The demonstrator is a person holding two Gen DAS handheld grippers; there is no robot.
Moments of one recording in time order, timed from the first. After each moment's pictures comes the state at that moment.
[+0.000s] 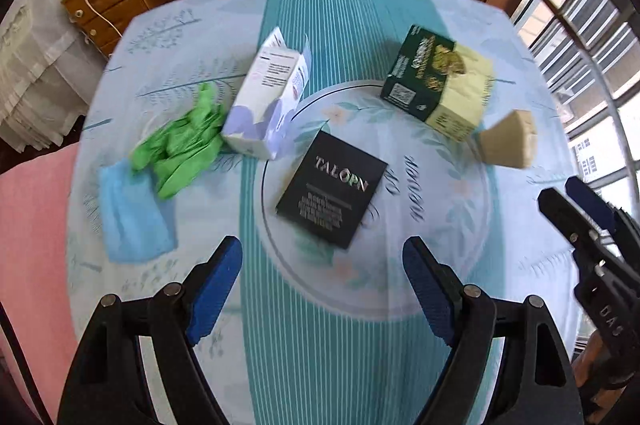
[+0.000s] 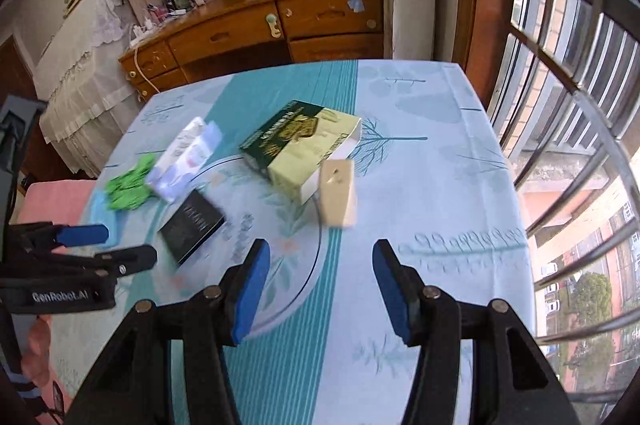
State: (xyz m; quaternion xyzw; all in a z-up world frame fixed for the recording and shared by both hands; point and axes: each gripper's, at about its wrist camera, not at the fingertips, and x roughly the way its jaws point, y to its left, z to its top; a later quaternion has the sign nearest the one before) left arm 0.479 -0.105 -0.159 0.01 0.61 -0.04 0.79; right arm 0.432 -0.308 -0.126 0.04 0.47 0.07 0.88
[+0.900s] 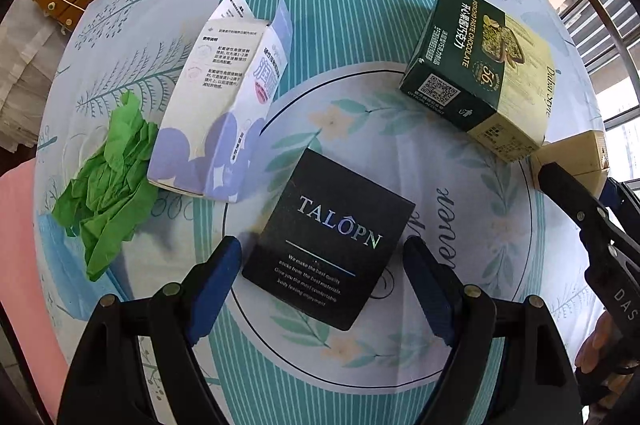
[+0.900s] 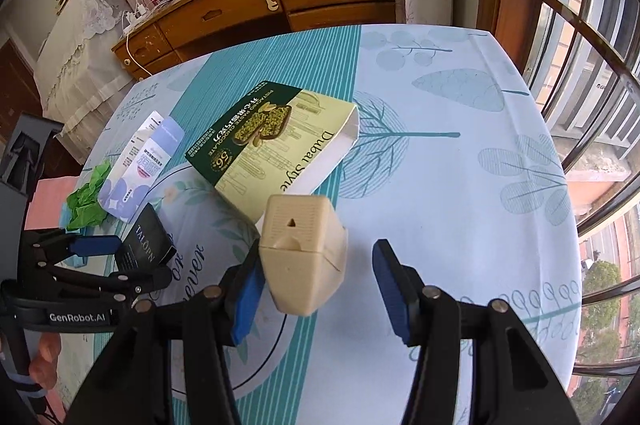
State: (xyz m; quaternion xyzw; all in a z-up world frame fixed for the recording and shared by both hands) left arm 0.535 -0.126 -0.217 0.02 0.66 -0.05 0.75; right arm 0.497 -0.321 -0.178 0.06 0.51 0.10 0.85
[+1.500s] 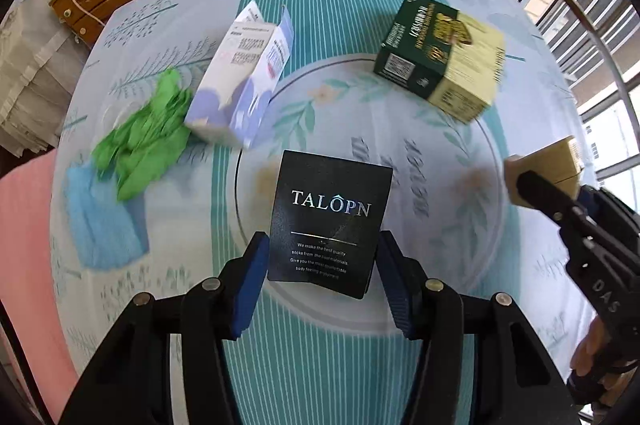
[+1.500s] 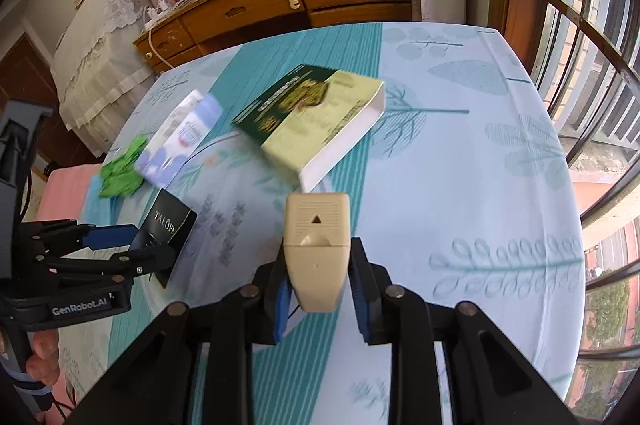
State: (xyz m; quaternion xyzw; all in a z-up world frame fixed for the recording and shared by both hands) left arm 0.481 -0.122 -0.176 0.02 0.62 -0.05 0.78; right arm 0.455 -0.312 -0.164 0.06 0.50 0.14 0.85
